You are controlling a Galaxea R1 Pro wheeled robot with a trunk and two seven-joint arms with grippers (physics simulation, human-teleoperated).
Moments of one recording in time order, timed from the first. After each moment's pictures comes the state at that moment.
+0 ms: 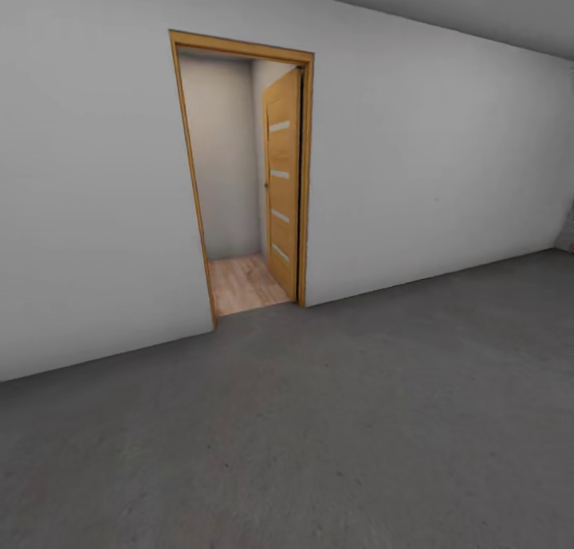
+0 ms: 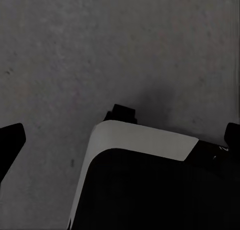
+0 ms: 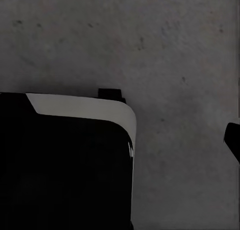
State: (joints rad) left arm -0.22 0.01 -0.10 -0.01 0.35 -0.09 0.10; right arm -0.14 -0.01 0.64 0.03 -0.58 -0.19 -0.05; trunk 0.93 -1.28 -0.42
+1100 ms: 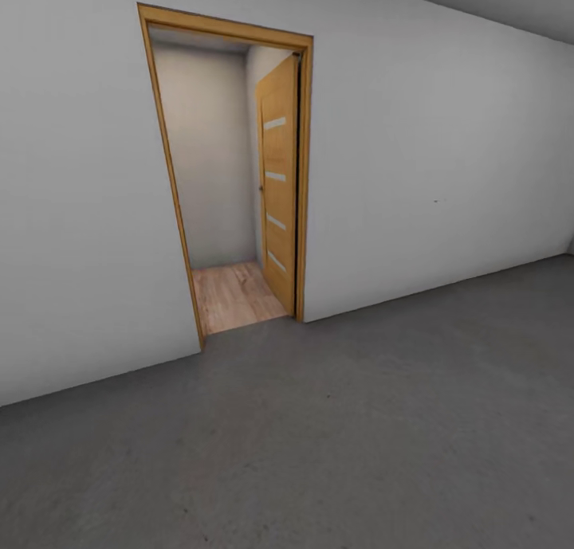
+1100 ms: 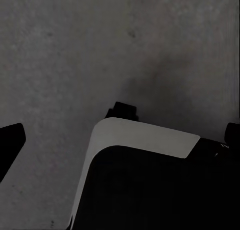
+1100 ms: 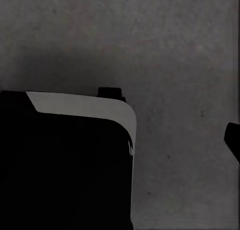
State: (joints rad) left arm -0.22 0.01 -0.10 -0.01 0.35 -0.07 0.10; right arm -0.14 -0.01 0.64 0.03 -0.58 -0.19 -0.05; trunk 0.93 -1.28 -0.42
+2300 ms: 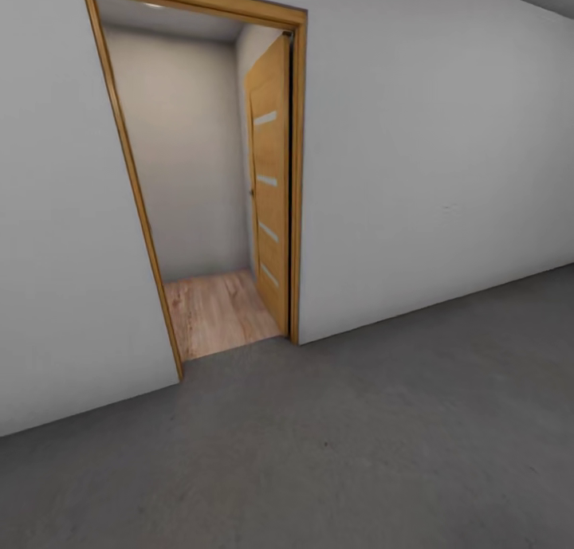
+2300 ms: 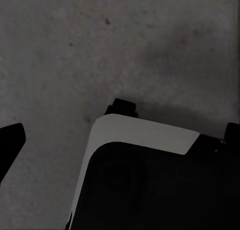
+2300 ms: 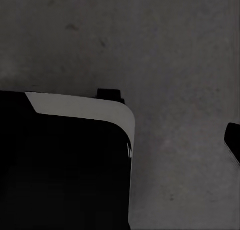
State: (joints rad) left arm -0.22 0.01 -0.10 -0.01 0.35 -0.06 0.10; right arm -0.14 -0.01 0.65 0.03 -0.57 -0.19 -0.06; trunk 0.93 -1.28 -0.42
